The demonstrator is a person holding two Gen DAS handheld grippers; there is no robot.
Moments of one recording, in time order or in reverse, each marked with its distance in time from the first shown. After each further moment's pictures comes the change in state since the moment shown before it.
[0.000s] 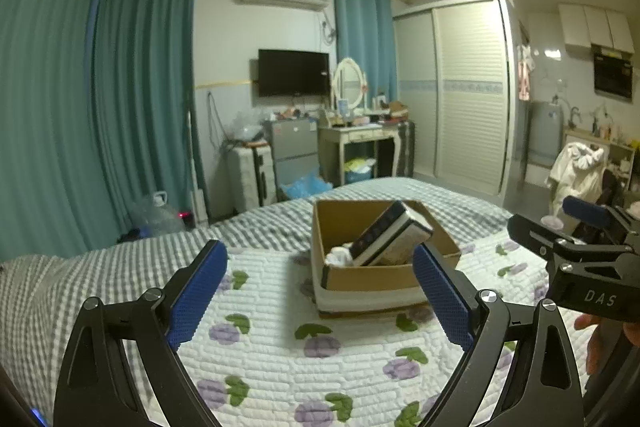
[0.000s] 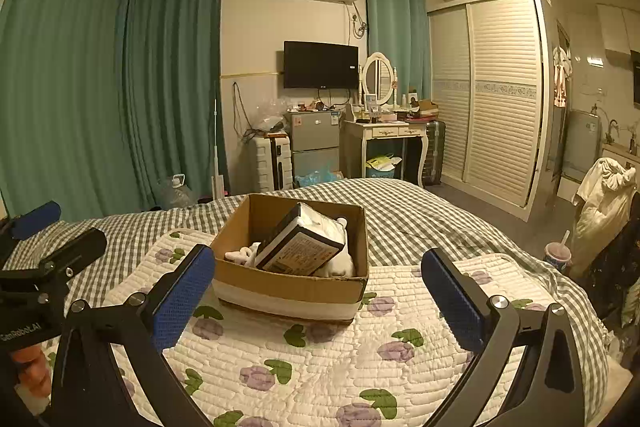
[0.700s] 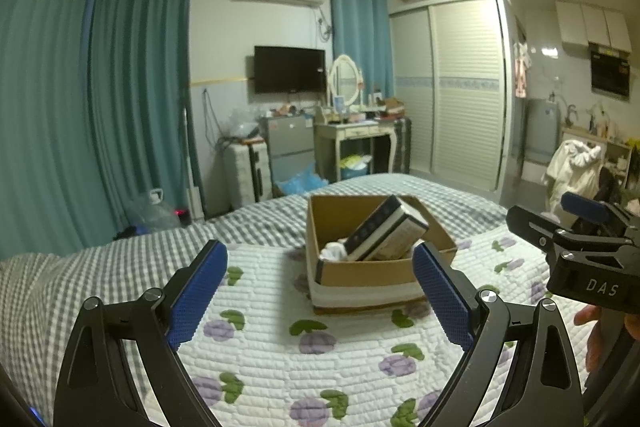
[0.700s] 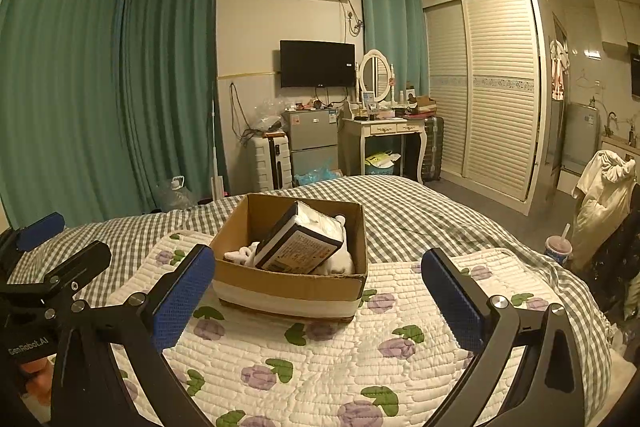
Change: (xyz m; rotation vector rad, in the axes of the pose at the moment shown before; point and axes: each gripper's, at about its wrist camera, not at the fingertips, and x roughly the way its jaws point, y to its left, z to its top) left arm 0.004 -0.001 -0.003 0.001 0.014 -0.015; right arm -0.002 -0.004 0.001 0.020 0.005 -0.005
